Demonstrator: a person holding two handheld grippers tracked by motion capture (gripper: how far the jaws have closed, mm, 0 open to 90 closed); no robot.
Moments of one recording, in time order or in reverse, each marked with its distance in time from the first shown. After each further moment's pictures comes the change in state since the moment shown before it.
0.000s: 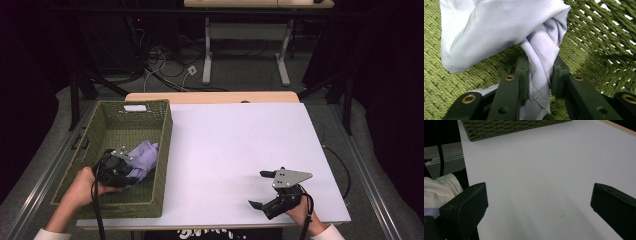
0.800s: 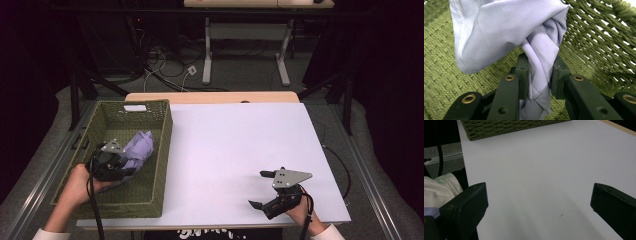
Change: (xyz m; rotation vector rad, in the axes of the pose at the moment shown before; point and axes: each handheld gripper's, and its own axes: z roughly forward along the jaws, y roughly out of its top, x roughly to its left) left arm 0.004 0.001 -0.019 -0.124 0.079 -0.044; right arm 0.000 0.000 0.000 0.002 -0.002 -0.003
